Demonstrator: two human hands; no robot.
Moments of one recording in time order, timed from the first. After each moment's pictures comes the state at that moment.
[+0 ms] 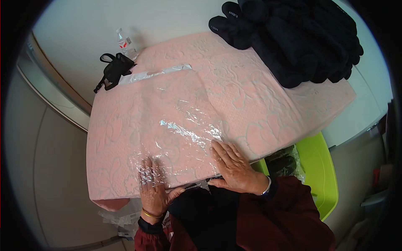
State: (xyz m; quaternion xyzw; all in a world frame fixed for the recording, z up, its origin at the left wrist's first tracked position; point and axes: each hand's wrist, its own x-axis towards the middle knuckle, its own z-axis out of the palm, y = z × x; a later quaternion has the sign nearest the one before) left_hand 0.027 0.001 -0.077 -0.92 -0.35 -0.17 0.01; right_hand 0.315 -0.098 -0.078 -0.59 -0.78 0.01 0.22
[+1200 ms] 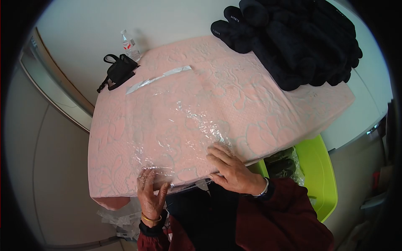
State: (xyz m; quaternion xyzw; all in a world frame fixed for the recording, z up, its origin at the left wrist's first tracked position) left_hand 0.011 -0.013 -0.083 -0.82 -0.41 -0.35 -0.17; right_hand 0.306 -0.096 -0.074 -0.53 -0.76 0.10 0.37
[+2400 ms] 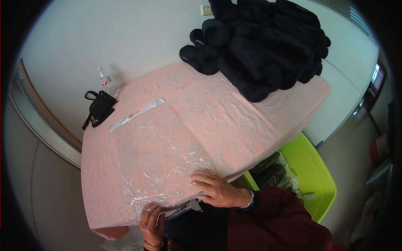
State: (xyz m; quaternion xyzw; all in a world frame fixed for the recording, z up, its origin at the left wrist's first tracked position) left_hand 0.027 -0.032 -0.084 -0.87 -0.29 -0.39 -0.09; right_hand 0.312 -0.107 -0.086 -0.51 -0.75 0.08 0.41
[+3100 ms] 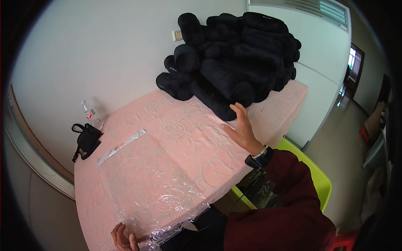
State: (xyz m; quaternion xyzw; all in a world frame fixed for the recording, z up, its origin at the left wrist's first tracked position) left_hand -0.028 0.012 -0.086 -0.76 -0.38 -0.44 -0.29; right_hand 0.529 -0.082 -0.016 -0.68 -0.50 -0.26 0.46
